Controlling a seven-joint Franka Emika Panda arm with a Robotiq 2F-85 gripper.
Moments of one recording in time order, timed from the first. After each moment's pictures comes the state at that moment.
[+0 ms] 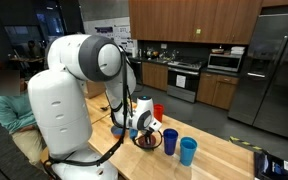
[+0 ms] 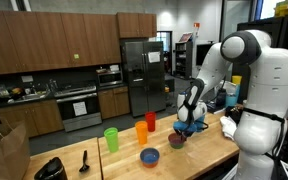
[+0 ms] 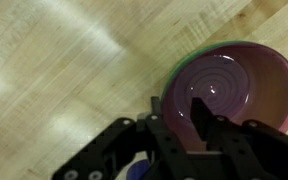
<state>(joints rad) -0.05 0.01 0.00 -2.77 -0.07 2.82 0.95</state>
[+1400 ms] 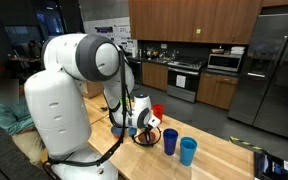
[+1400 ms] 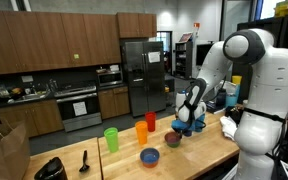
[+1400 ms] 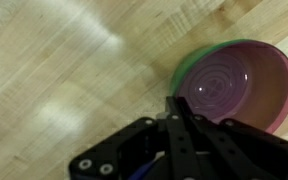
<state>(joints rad) -0.04 -0.01 0.00 -2.77 -0.15 2.86 1.02</state>
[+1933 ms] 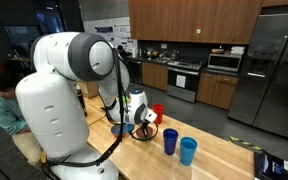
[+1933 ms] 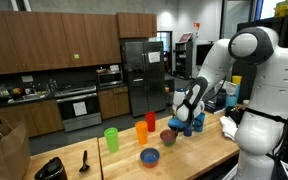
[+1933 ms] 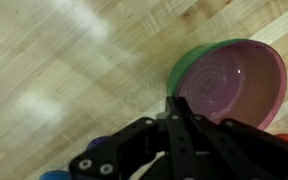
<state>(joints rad) -0.01 -0.06 0.04 -2.77 -0.14 2.88 1.02</state>
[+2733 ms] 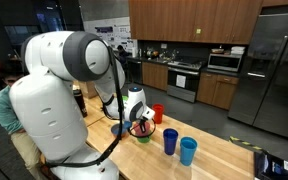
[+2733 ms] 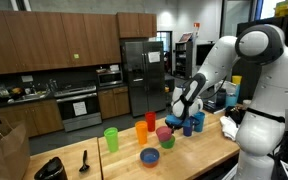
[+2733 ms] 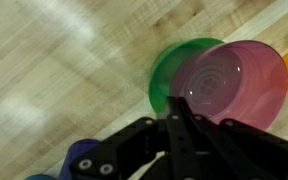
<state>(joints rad) 0.02 -0.10 0.07 -2.77 0.03 2.88 0.90</state>
